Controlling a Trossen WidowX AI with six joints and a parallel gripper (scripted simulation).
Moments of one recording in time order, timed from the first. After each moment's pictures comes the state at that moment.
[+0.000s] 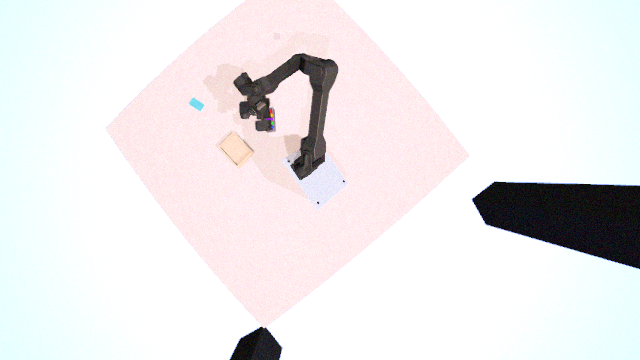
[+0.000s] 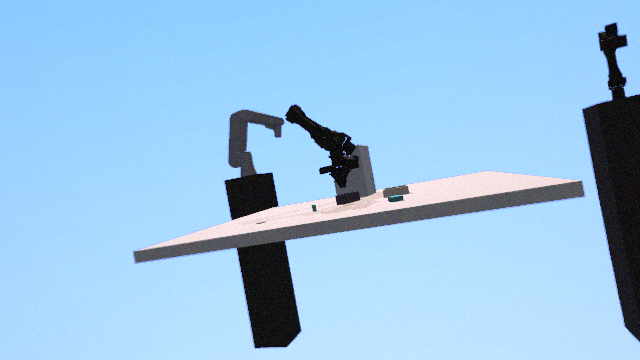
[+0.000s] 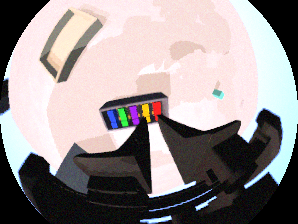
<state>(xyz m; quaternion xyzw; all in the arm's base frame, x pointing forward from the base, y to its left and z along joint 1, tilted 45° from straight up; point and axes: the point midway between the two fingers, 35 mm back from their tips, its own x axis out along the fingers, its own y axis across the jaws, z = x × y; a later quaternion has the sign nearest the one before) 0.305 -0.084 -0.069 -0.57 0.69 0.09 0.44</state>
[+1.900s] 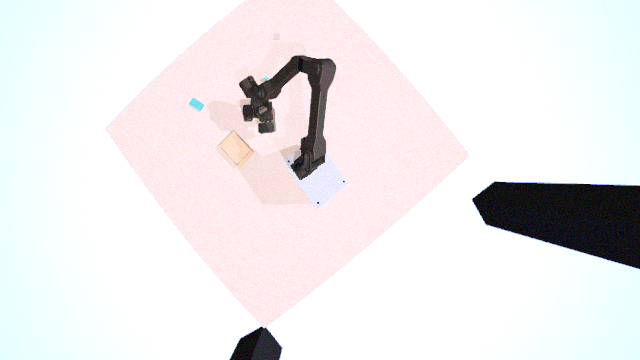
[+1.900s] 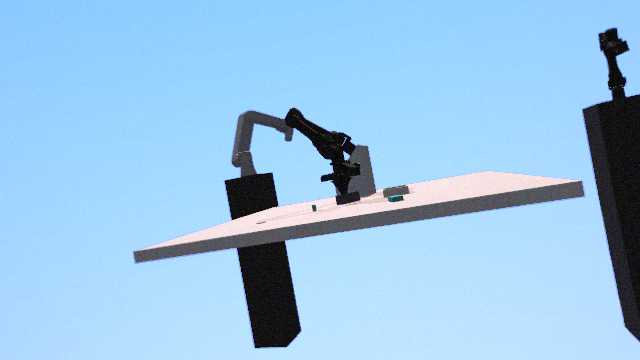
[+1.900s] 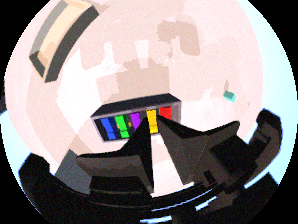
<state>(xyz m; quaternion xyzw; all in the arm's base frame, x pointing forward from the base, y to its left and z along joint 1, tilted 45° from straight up) 0.300 -0.108 -0.091 -0.57 0.69 0.09 0.44</state>
